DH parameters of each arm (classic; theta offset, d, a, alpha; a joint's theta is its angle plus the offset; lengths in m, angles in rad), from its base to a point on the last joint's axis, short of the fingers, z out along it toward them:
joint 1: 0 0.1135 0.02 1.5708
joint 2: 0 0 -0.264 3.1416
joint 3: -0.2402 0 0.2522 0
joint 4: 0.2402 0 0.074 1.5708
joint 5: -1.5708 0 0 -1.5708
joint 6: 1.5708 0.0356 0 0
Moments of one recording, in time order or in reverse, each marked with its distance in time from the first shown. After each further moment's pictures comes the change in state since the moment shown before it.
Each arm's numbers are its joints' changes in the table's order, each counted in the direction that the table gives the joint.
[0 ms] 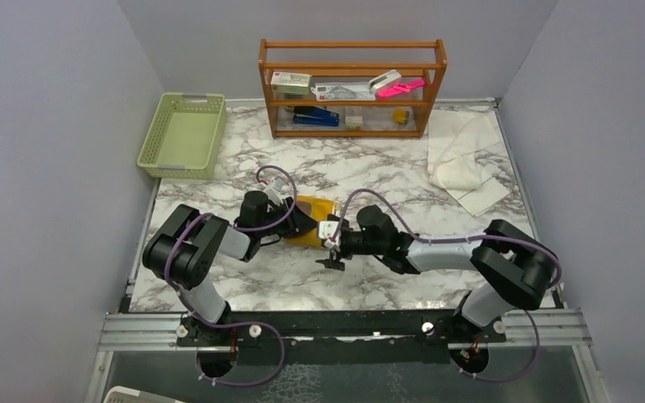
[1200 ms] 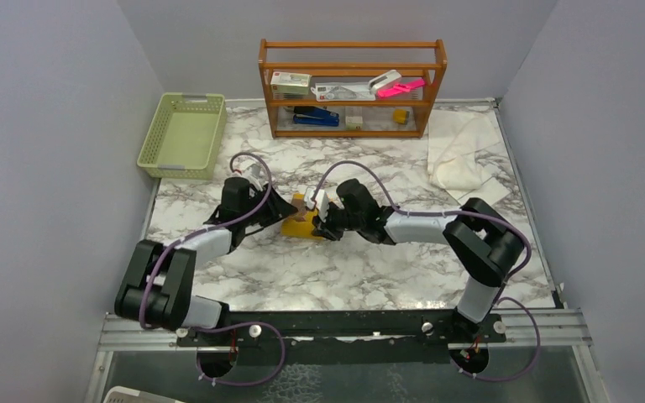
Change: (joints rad) left arm 0.122 0.235 -0.072 0.394 0.070 0.056; right arm -0.034 -0.240 -0.306 0.264 -0.105 0.103
